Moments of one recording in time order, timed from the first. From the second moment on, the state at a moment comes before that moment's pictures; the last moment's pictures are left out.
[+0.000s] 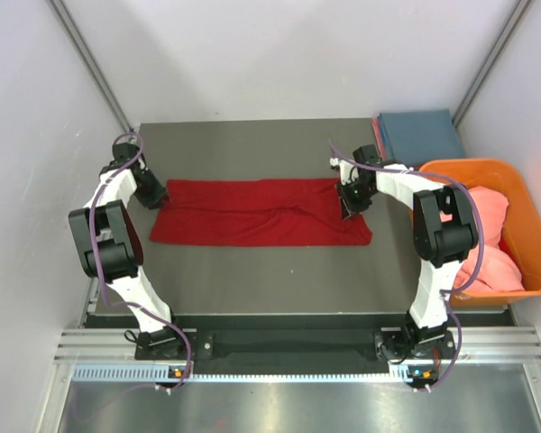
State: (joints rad) left arm 0.27 1.85 1.36 -0.61 0.15 -0.42; right arm 0.25 1.95 1.35 -0.63 -0.30 -0.19
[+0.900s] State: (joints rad) left arm 0.28 1.84 1.30 -0.55 0.07 -0.47; right arm 0.26 1.91 1.36 -0.63 -0.28 -0.13
